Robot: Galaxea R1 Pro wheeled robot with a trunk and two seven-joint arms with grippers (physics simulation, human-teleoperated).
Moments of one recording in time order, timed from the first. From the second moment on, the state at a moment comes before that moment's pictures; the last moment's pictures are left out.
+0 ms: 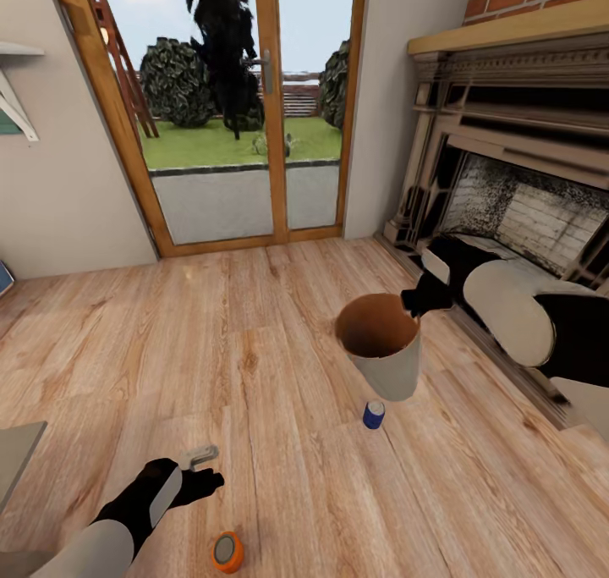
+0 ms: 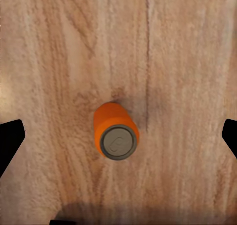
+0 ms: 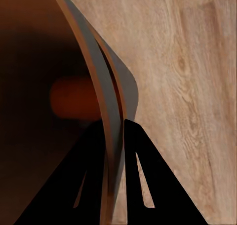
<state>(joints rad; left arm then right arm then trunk) -0.61 0.05 0.03 -0.44 0.24 0.56 0.00 -1.64 -0.05 0.00 0.04 0.09 1.05 0.01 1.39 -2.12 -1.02</state>
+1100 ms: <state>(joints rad) -0.61 0.04 0.03 -0.44 0.25 0.56 0.12 -1.70 -0.03 0.01 0.05 0.09 1.05 0.01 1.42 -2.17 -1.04</state>
